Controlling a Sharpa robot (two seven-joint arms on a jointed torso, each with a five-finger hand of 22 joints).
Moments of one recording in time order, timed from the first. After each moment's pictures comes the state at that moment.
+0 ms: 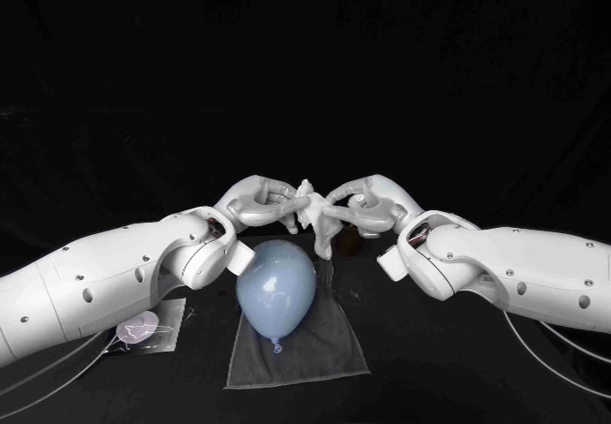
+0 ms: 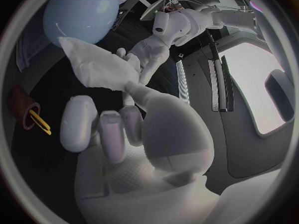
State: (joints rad) left arm 1.22 -0.68 -0.03 1.44 -0.46 -0.23 0.22; left_hand 1.43 -0.11 0.42 0.23 0.04 0.93 0.12 0.50 0.44 1.11 0.08 0.38 0.17 0.91 0.03 0.98 0.58 0.17 0.96 0.13 0.72 0.48; right arm 1.26 -0.86 -0.14 1.67 -0.62 -0.59 0.20; right_hand 1.30 0.03 0.52 -0.06 0.05 0.98 0.10 0.35 0.57 1.44 0.02 1.40 1.31 1.44 -0.01 1.57 1.31 0.08 1.44 0.06 1.21 1.31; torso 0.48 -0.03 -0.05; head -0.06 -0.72
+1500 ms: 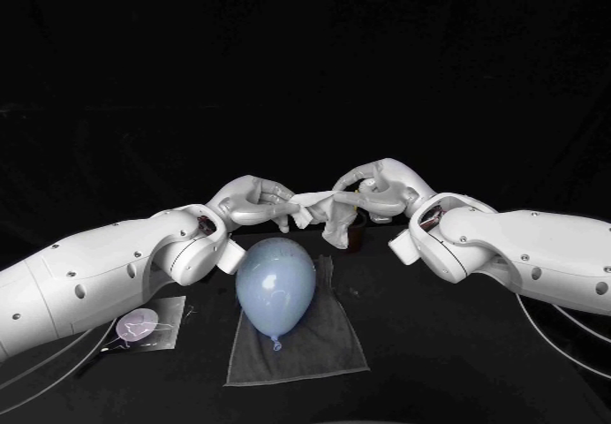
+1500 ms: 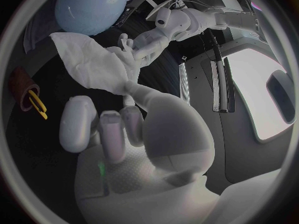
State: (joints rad) left arm 1.22 -0.70 -0.03 1.42 -0.46 -0.15 0.21; left_hand 1.44 -0.03 0.57 0.03 0.05 0.87 0.16 0.49 0.46 1.00 0.11 0.48 0.27 0.81 0.06 0.99 0.58 0.16 0.83 0.16 0.83 0.59; right arm 1.31 -0.90 -0.14 1.66 -0.66 -0.56 0.15; right_hand 1.28 0.01 0.54 -0.08 0.04 0.96 0.10 0.39 0.57 1.44 0.02 1.40 1.31 1.44 -0.01 1.57 1.31 0.07 1.44 0.06 1.21 1.31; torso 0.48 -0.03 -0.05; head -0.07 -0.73
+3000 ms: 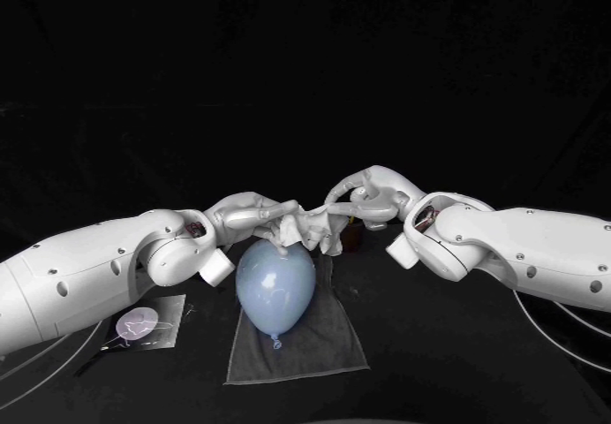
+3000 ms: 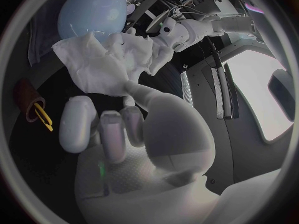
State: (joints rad) left arm 1.22 -0.74 -0.03 1.42 -0.38 0.11 0.11; left_hand 1.03 -0.04 0.49 0.29 0.05 0.94 0.10 0.65 0.56 0.97 0.07 0.67 0.40 0.79 0.04 1.11 0.59 0.17 0.88 0.17 0.72 0.49; right arm 1.32 -0.89 -0.14 1.66 -0.70 -0.44 0.08; right_hand 1.27 0.01 0.57 -0.09 0.05 0.96 0.10 0.40 0.57 1.45 0.02 1.41 1.31 1.45 -0.02 1.57 1.31 0.06 1.44 0.06 1.21 1.31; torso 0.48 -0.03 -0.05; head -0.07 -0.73
